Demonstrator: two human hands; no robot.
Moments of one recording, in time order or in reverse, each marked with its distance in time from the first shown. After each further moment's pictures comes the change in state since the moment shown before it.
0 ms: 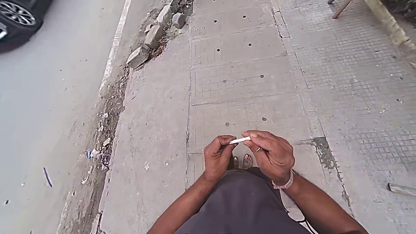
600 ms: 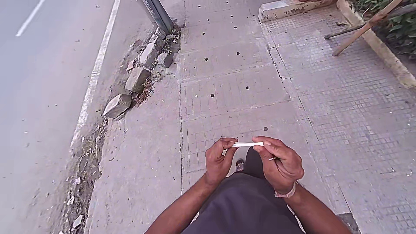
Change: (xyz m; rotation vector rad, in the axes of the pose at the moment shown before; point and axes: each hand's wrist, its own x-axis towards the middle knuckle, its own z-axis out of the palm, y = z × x) left_hand 0.681 -0.261 0.027 0.110 -0.108 0.155; right_hand 0.469 0.507 0.069 -0.147 0.196 0.008
